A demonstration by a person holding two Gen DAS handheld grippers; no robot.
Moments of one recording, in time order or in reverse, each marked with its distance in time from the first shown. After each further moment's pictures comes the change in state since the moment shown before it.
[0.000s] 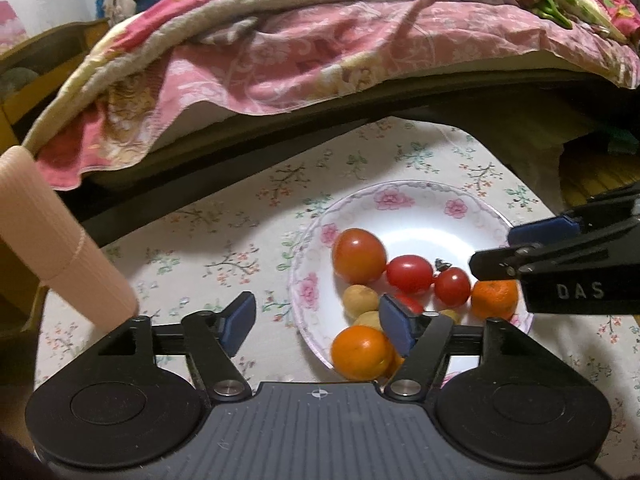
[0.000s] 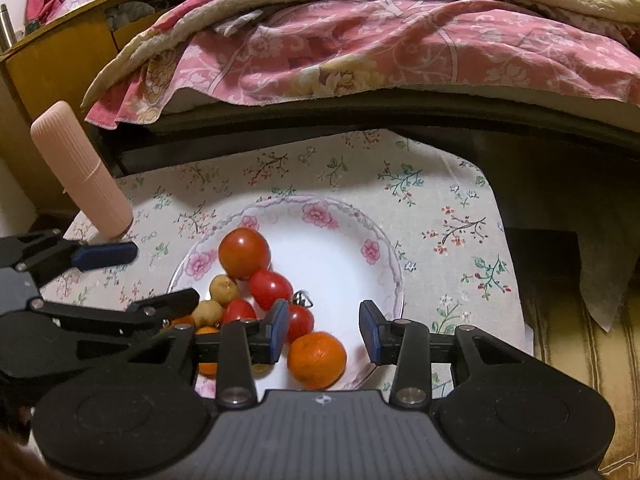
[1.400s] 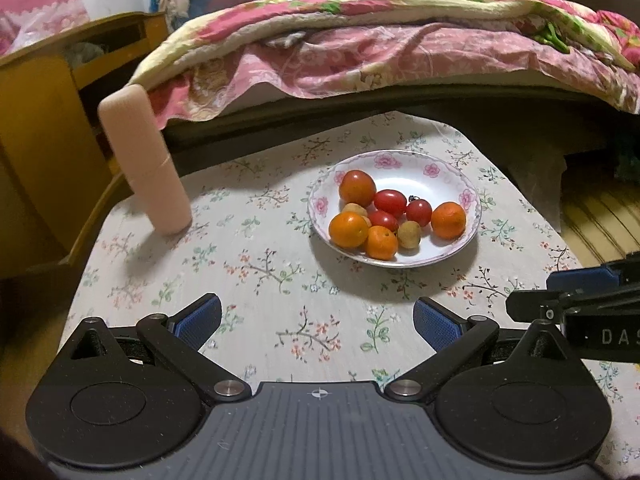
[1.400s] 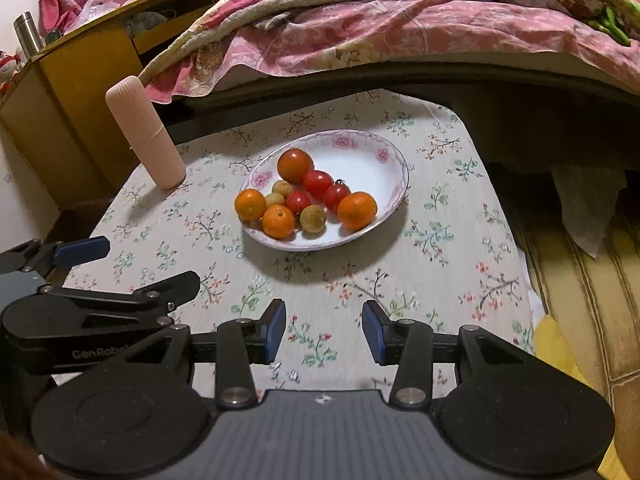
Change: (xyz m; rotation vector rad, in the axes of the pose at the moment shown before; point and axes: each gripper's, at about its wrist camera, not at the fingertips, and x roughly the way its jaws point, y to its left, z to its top) left arm -0.104 -0.018 -0.080 -0.118 -0.045 0.076; right arm -0.101 0.036 -0.100 0.081 -0.017 0.012
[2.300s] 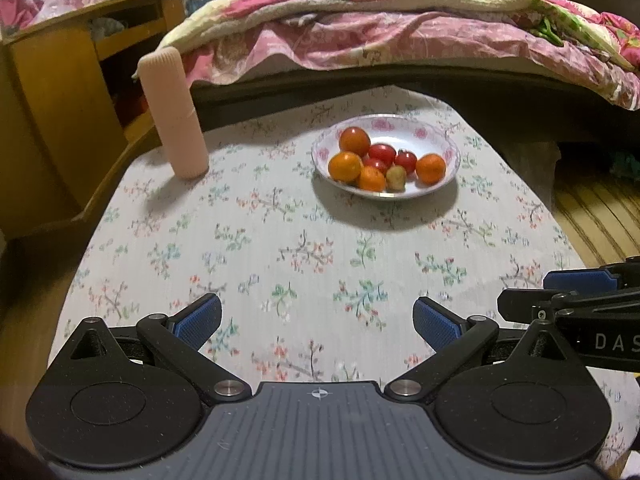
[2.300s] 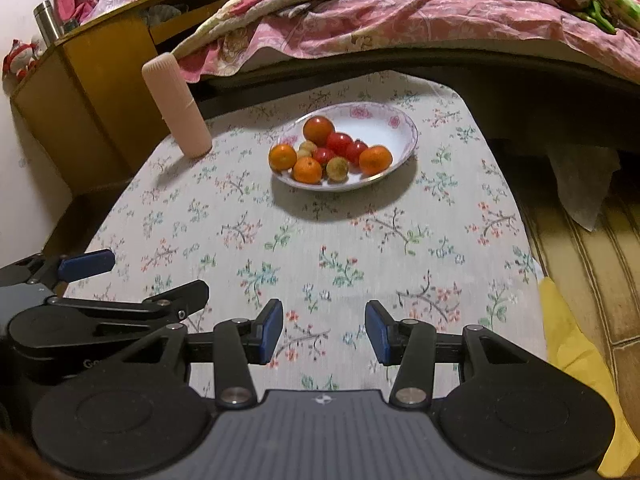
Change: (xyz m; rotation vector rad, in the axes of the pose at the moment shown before) left arm -0.048 -0.006 -0.052 -0.040 0.046 0.002; right arm -0.041 0.025 -0.058 -0.004 0.011 0.001
